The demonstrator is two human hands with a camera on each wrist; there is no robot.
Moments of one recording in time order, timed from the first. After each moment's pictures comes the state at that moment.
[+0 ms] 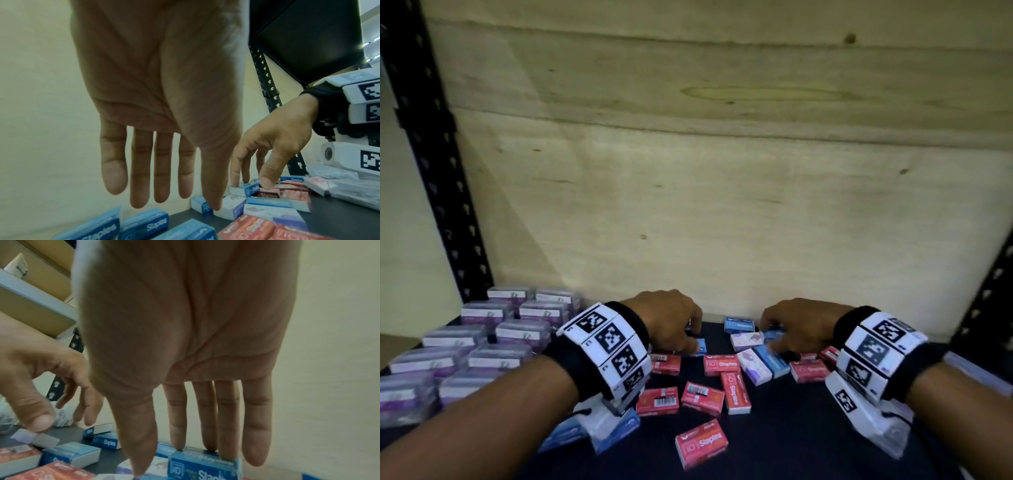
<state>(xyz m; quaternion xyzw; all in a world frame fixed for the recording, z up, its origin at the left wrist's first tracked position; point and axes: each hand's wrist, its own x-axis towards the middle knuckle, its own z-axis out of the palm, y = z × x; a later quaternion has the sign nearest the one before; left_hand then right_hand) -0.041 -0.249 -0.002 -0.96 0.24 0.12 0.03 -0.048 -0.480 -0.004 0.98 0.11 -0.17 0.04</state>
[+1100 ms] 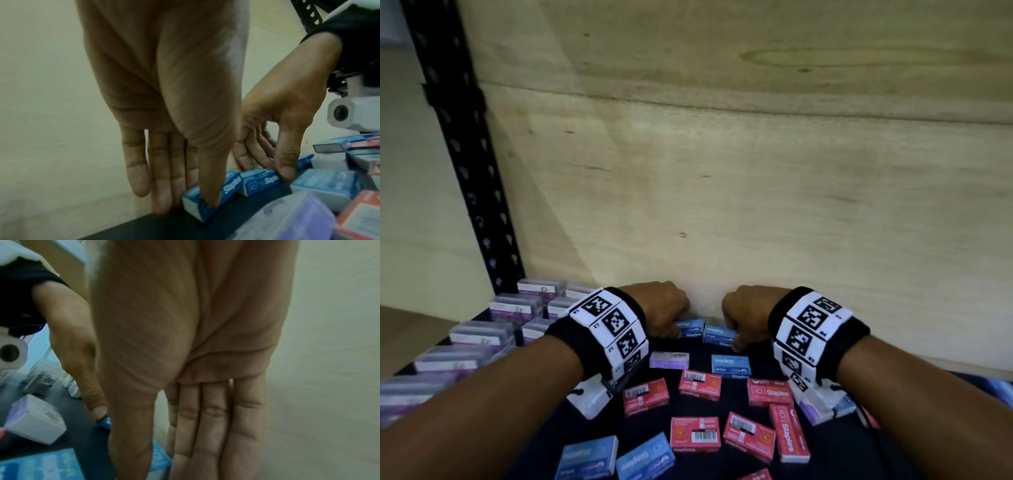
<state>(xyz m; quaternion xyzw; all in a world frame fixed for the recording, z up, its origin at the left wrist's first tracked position) 0.023 -0.186 -0.022 -0.97 0.19 0.15 0.05 0.035 -0.358 -0.018 0.94 0.25 -0.16 0.14</state>
